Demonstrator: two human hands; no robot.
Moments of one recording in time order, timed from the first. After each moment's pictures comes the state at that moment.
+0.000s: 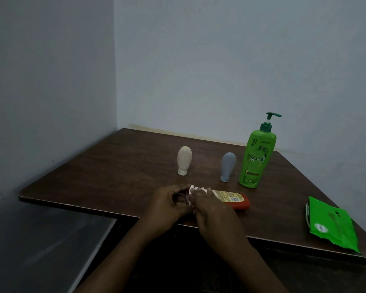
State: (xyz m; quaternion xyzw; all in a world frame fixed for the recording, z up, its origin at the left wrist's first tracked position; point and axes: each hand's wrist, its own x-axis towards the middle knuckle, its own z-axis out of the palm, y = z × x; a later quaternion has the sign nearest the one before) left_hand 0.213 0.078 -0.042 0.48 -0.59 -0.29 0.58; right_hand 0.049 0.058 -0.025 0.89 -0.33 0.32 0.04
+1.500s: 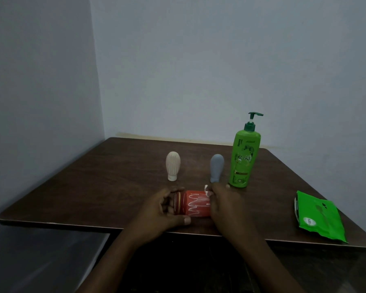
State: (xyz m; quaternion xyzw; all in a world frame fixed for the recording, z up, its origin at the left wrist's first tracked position) left_hand 0.216 0.087 -0.028 0.53 -0.58 -0.38 0.49; right_hand 0.016 0.028 -0.007 0.80 -0.50 0.34 -0.01
